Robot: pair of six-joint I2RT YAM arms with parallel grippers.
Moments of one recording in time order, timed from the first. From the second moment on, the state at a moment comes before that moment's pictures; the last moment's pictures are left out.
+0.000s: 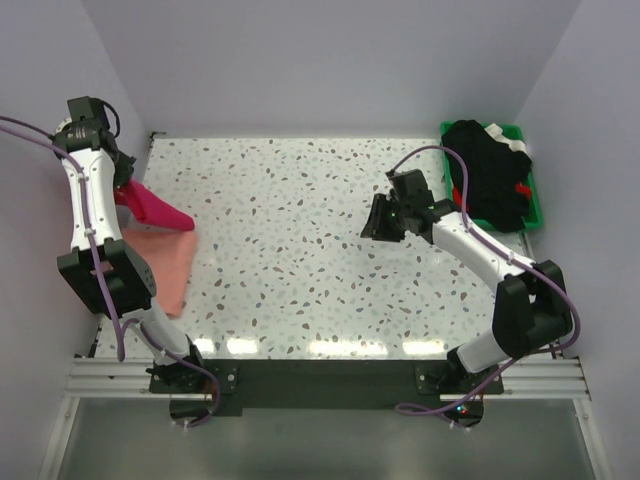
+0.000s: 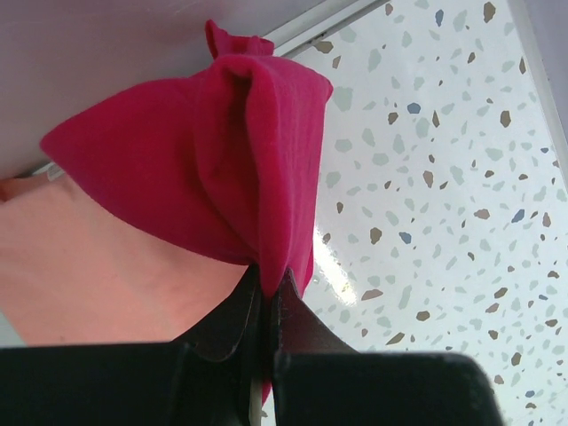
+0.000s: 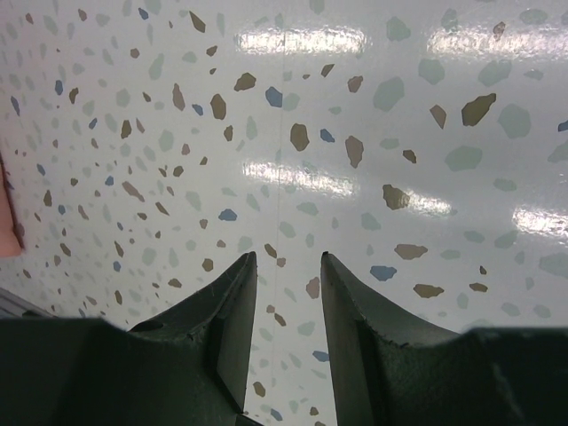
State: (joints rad) left arm 0.35 1.78 1.89 -1.08 -0.26 -0.70; right arm 0.41 1.51 1.10 -0.48 -0.17 0.56
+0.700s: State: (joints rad) left arm 0.39 1.63 1.70 -1.08 -0.27 -0.69; right arm 0.41 1.43 1.07 -0.48 -0.18 0.57
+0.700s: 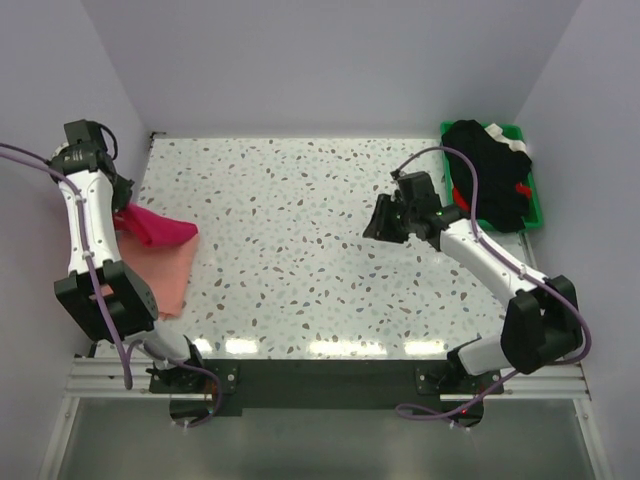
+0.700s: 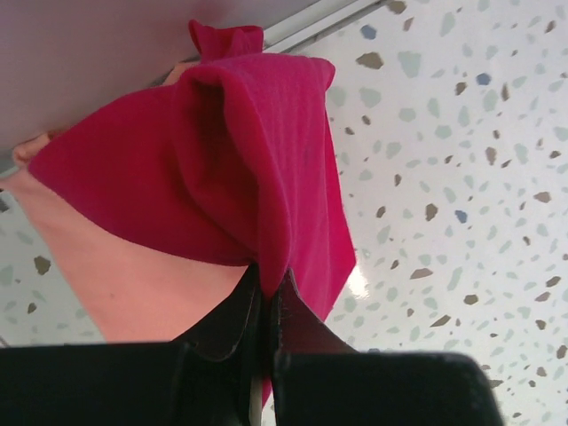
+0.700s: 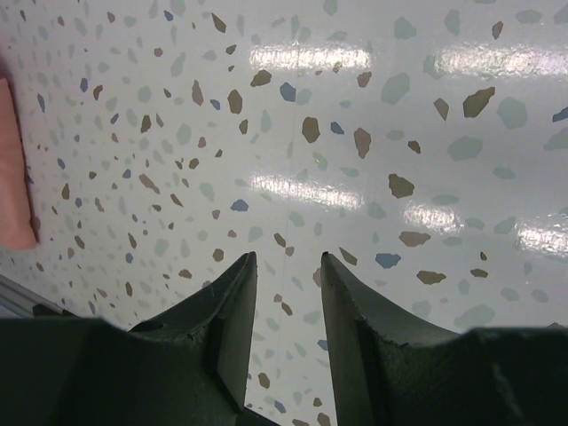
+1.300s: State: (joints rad) left arm 0.42 1.22 1.23 -0.95 -0.33 -0.65; right arm 0.42 1.32 0.97 -0.49 -0.23 0.55
